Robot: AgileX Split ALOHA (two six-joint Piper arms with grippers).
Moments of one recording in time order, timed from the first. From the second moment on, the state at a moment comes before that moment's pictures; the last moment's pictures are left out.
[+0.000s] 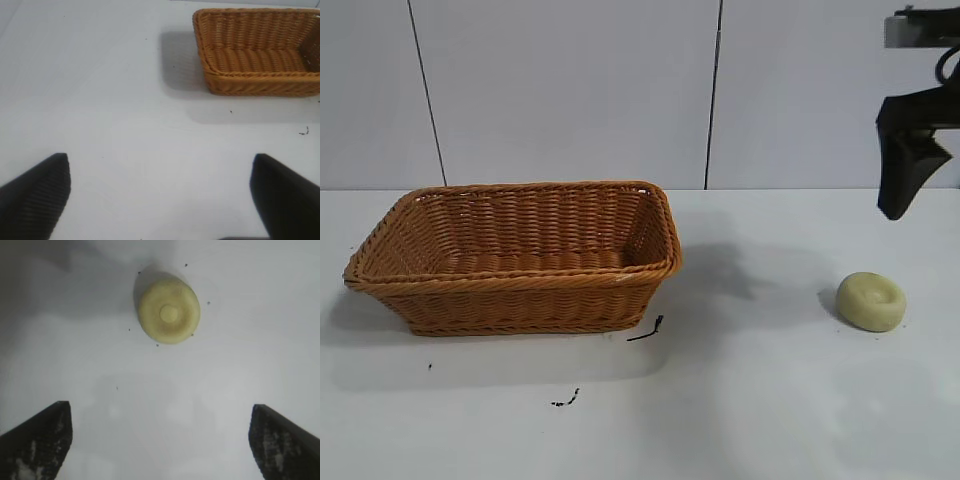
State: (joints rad) left arm -0.04 0.00 -0.50 0.08 1.07 -0.06; right arm 0.06 1.77 -1.29 0.02 0.92 -0.03
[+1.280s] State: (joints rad) left arm -0.04 0.00 -0.50 0.08 1.07 -0.06; right arm 0.06 2.13 -1.36 0.02 0.73 -0.01
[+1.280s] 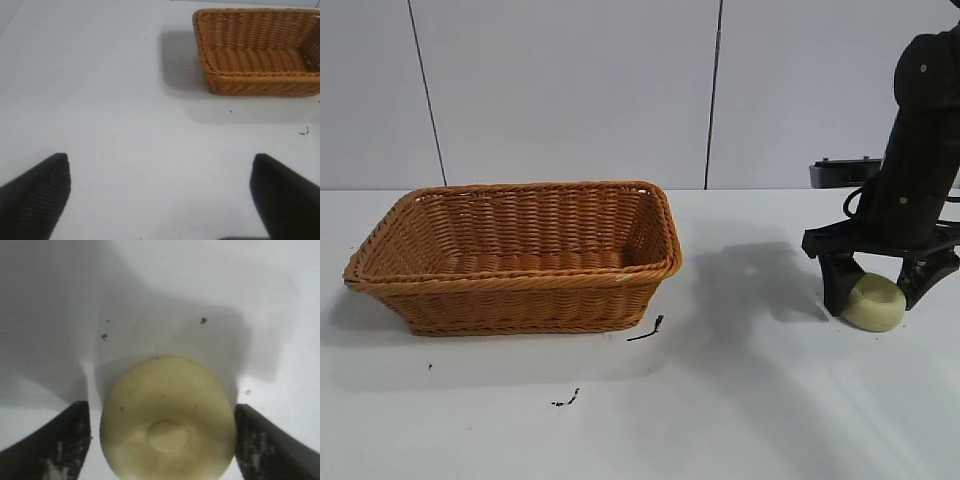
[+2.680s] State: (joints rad) left arm -0.04 0.00 -0.50 0.08 1.07 -0.06; right arm 0.50 2.20 -2.20 0.05 1.12 0.00
